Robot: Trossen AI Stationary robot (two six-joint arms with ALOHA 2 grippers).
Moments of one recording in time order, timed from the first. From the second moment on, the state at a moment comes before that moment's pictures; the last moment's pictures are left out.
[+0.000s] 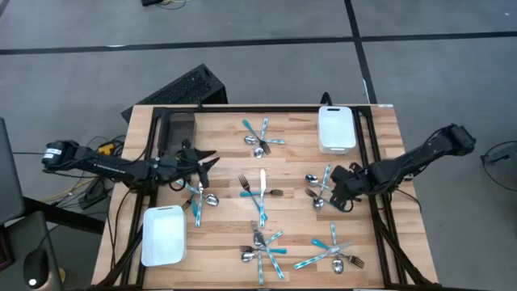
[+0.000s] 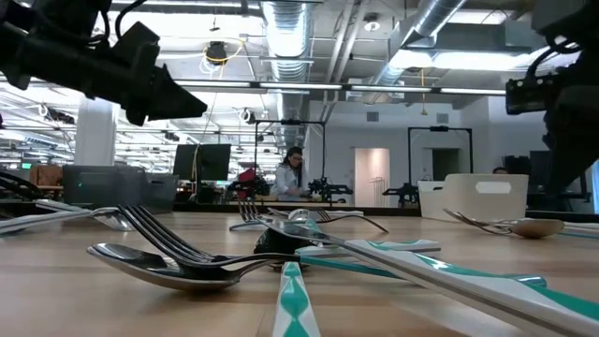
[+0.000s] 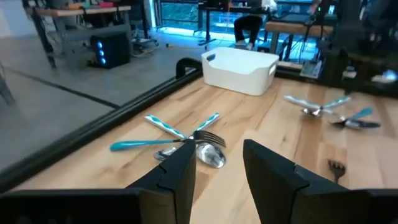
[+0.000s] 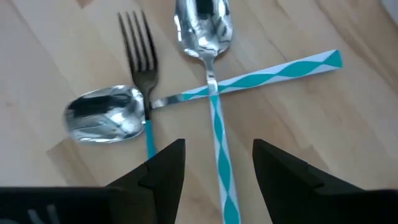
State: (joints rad) left arm -0.05 0.87 0.18 0.49 -0.57 -0.16; right arm 0.36 0.99 0.51 -0.83 0.33 0.95
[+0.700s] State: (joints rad) left arm -0.05 0.89 0.18 0.40 -0.69 -0.25; right arm 0.32 1.21 0.45 -0.66 0.31 0.95
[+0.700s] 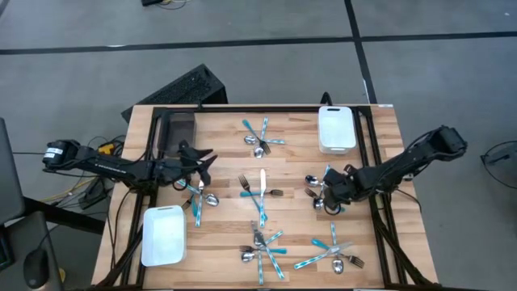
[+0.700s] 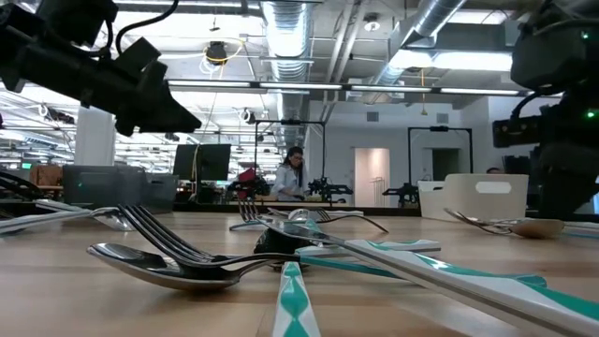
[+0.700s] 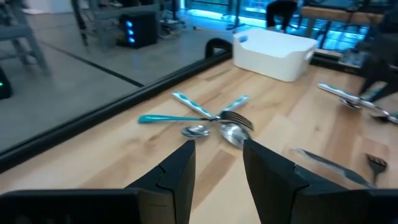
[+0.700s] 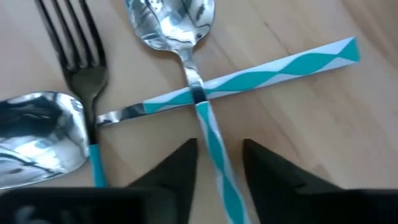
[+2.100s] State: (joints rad) left arm -0.05 0.89 0.18 0.33 -0.77 -0.30; right arm -0.54 0.90 0.63 -0.47 0.65 0.16
